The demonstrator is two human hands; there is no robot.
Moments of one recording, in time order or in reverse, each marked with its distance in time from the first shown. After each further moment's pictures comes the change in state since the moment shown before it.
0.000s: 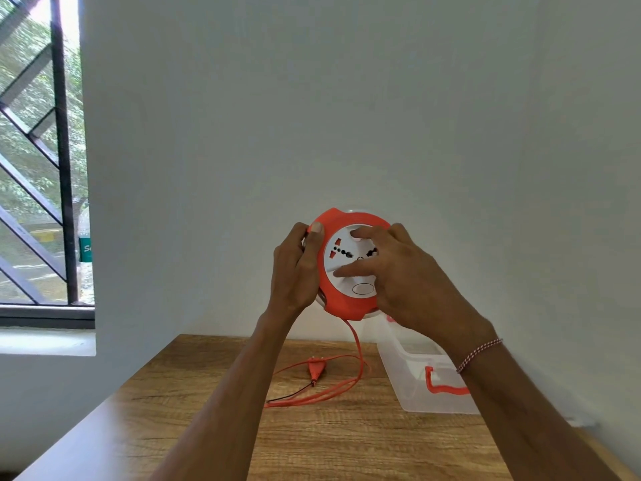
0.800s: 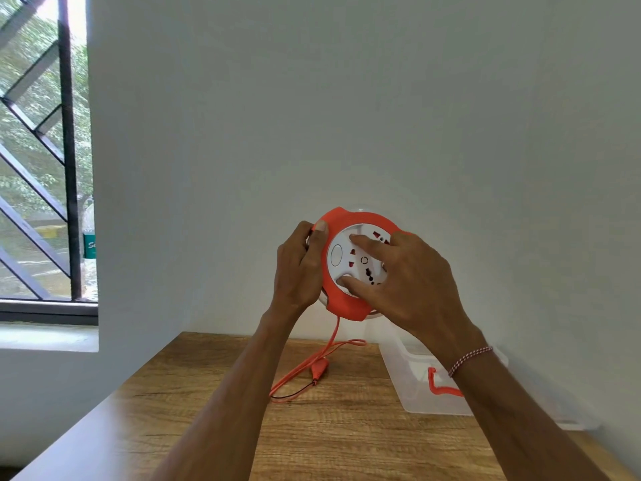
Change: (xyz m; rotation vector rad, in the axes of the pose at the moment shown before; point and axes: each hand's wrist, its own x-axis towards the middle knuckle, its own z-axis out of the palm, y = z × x) left_hand 0.002 -0.002 0.000 0.027 0.000 0.017; right_hand -0.001 -0.002 0.013 0.034 0.202 0.174
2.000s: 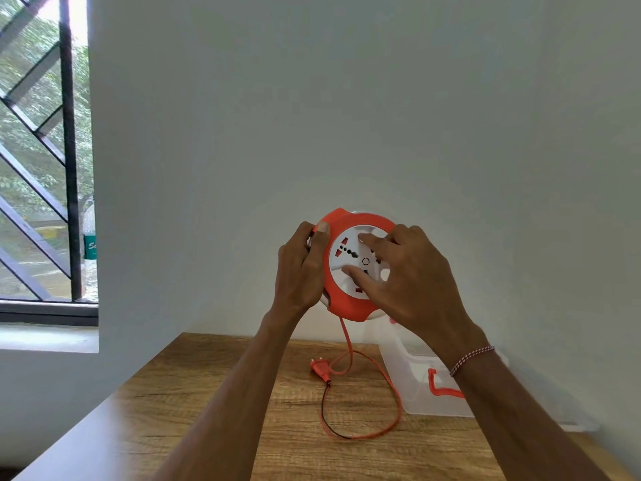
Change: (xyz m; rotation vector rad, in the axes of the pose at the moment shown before) left_hand -0.001 0.003 0.001 -0.022 0.001 0.006; right_hand 0.002 0.001 -0.003 0.062 0.079 -0.028
